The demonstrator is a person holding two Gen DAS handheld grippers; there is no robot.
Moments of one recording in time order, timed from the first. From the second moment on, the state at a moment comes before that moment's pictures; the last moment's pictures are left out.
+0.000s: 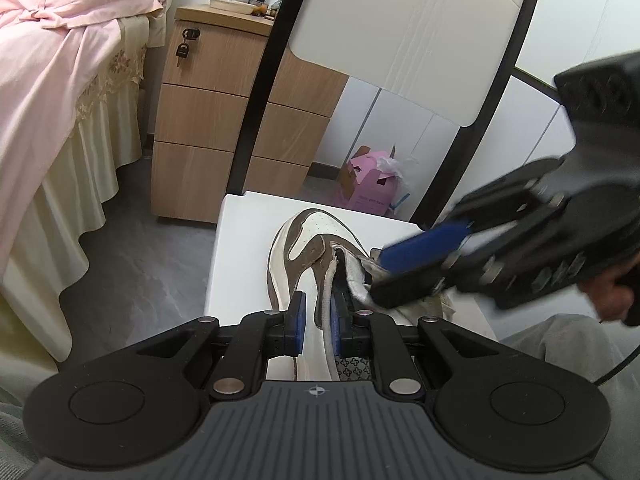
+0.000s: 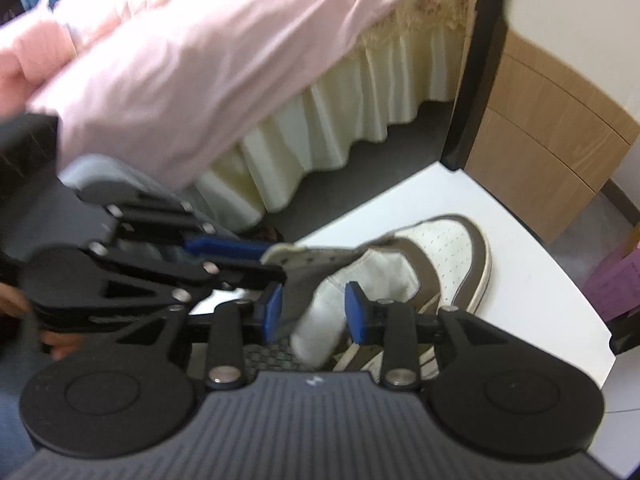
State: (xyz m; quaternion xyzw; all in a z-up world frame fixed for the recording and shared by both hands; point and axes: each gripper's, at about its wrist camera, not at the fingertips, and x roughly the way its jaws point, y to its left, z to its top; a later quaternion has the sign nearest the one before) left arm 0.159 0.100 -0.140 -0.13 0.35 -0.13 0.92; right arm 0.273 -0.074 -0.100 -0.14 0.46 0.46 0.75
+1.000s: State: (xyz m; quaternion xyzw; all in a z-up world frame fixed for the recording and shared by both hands) left arm 0.163 0.095 -0.150 -0.08 0.38 -0.16 0.91; right arm 0.315 0.006 -0.144 -0.36 0.50 0.45 0.65
